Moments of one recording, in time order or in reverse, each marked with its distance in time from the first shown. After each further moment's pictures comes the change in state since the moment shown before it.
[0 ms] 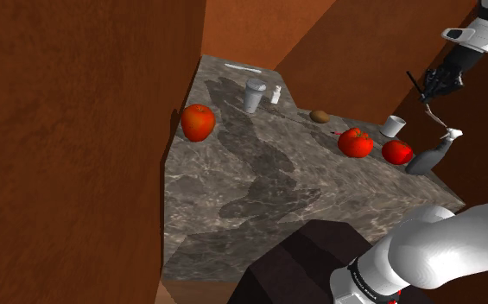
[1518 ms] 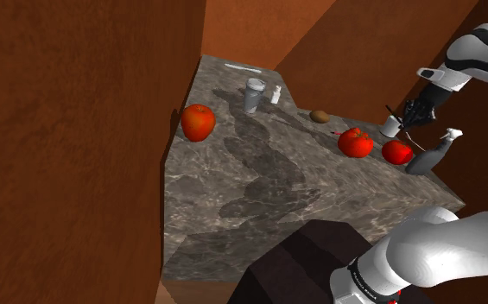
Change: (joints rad) arm -0.050 -0.107 -0.023 -0.368 -0.073 0.277 0.020
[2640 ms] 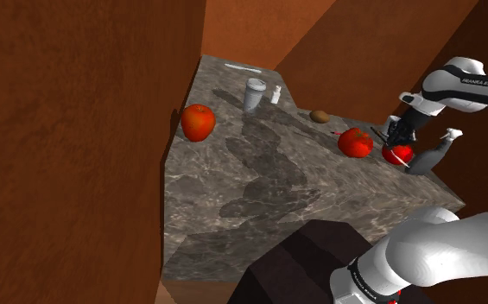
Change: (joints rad) arm -0.017 -0.010 -0.059 -0.224 -0.042 0.219 0.006
